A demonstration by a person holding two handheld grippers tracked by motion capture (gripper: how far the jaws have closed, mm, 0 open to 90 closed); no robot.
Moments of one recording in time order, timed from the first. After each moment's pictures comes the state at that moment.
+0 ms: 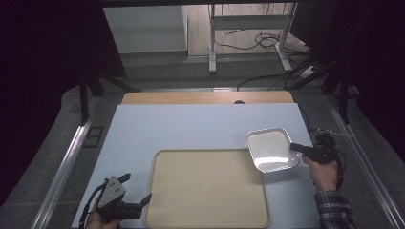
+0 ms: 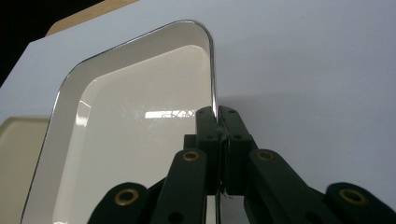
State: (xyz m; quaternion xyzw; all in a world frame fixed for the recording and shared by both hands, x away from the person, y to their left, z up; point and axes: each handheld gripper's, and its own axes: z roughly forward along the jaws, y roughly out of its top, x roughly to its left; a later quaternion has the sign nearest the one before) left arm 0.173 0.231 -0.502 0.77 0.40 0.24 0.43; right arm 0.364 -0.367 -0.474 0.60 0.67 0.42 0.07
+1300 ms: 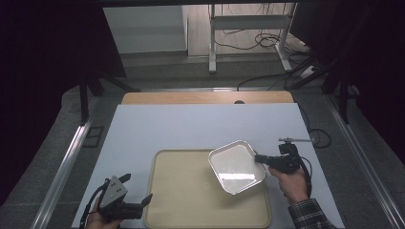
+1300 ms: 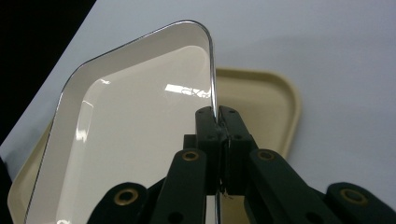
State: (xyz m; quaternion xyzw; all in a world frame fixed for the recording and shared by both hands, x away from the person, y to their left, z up) left arm 0.173 0.229 -0.502 0.78 0.39 0.24 0.42; right arm 0.334 -0.264 -0.481 0.52 0.73 0.43 -0.02
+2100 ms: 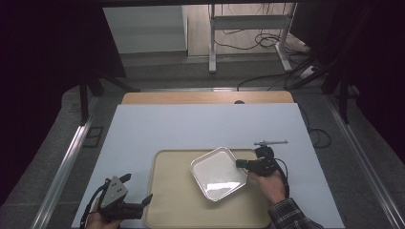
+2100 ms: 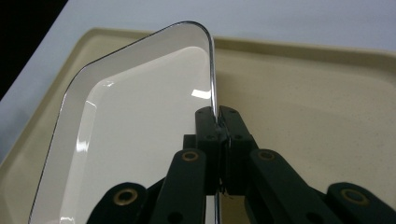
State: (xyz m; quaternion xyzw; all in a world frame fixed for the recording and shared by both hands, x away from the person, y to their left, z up) left arm 0.173 0.228 -0.502 0.78 0.39 0.24 0.42; right arm 0.334 -0.207 -0.502 0.51 0.76 0.40 -0.02
